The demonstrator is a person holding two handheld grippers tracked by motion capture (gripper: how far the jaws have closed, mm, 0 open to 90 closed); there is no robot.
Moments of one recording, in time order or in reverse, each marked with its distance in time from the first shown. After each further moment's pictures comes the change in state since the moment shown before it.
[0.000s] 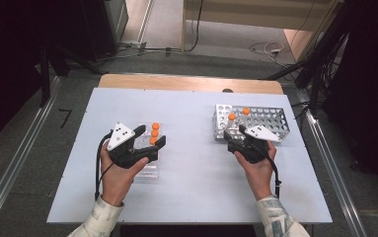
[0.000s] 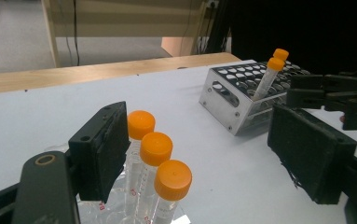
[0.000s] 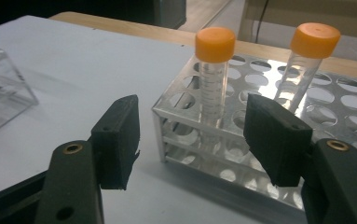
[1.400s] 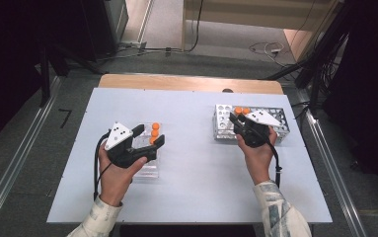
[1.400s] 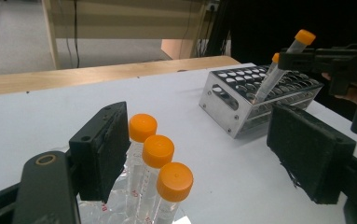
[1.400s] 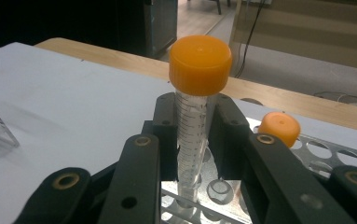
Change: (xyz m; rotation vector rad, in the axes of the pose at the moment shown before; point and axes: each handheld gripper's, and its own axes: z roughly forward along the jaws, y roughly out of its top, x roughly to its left) left arm 0.001 0.002 -0.003 -0.007 -0.001 -0.008; right arm -0.007 0.040 0.002 -0.068 -0.027 -0.019
